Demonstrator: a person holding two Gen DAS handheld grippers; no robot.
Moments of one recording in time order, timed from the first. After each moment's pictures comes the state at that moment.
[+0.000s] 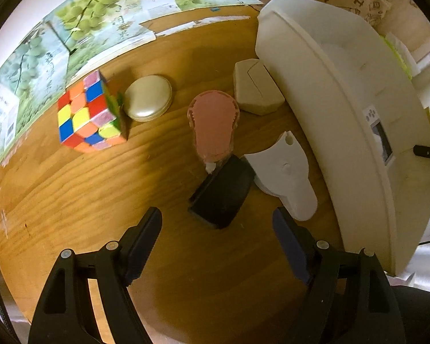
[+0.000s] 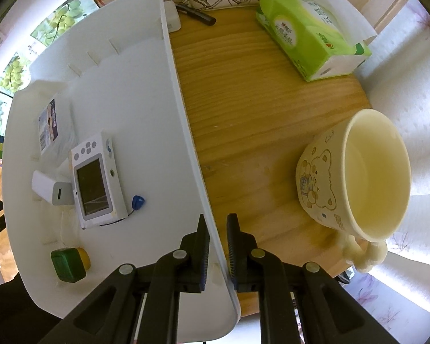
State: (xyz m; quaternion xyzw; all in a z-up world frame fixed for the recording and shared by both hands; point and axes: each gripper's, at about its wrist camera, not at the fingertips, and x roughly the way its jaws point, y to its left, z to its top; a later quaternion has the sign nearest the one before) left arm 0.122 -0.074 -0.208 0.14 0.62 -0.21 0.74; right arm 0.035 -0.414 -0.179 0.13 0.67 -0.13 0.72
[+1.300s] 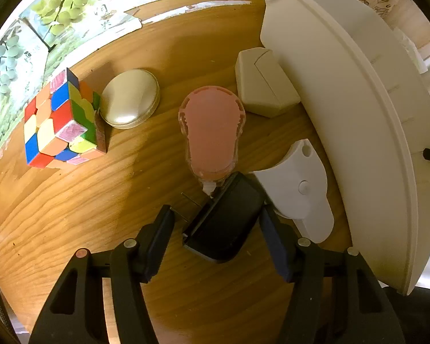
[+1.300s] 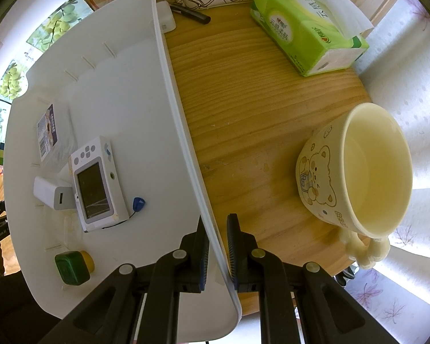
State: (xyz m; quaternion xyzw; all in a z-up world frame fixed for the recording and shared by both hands) left arm 0.148 -0.095 -0.251 0.14 0.64 -0.22 0.72; right arm 0.034 -0.423 -0.184 0.14 0.67 -0.13 0.72
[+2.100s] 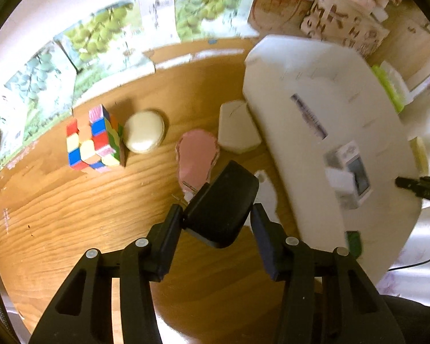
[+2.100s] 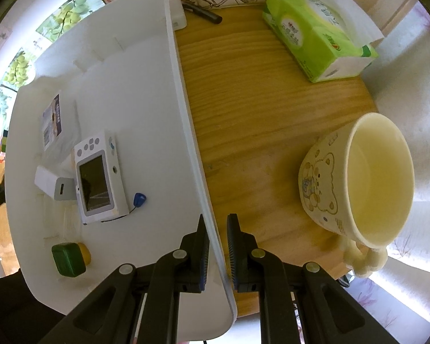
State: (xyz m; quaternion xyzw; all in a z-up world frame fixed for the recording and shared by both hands) left arm 0.127 -0.093 -0.163 0.09 0.59 -0.20 0.78; right arm 0.036 -0.420 -0.185 0.12 0.67 -0.11 0.72
